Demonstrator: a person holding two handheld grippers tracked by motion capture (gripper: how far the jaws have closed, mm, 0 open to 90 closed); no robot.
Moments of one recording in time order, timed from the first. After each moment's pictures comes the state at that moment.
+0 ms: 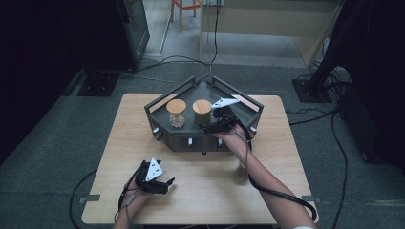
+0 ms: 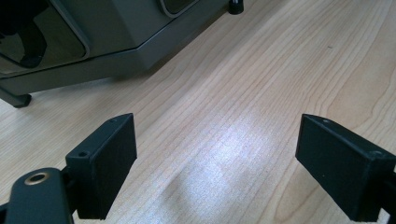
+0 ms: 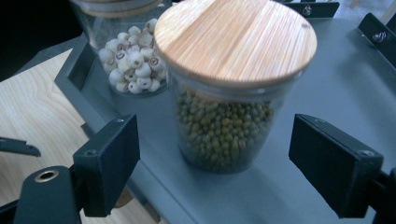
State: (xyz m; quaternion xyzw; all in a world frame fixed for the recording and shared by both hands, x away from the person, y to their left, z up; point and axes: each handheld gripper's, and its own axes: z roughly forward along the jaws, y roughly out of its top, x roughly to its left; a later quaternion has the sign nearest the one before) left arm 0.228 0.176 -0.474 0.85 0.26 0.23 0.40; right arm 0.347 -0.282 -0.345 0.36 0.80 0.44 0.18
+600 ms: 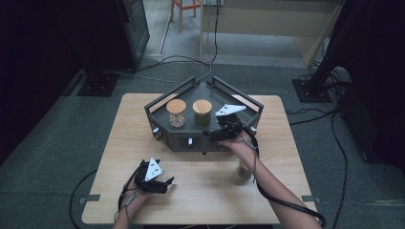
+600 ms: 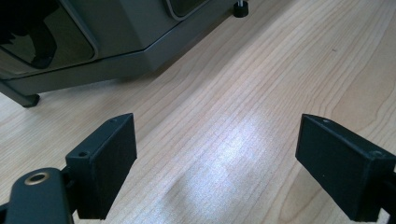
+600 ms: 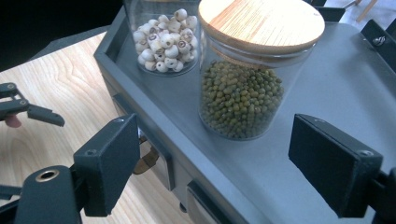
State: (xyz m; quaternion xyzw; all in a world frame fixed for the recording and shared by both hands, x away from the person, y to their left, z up) left arm 0.226 0.177 -0.474 0.85 0.27 0.23 0.40; right arm 0.317 -0.299 -0.342 0.32 0.81 0.44 0.19
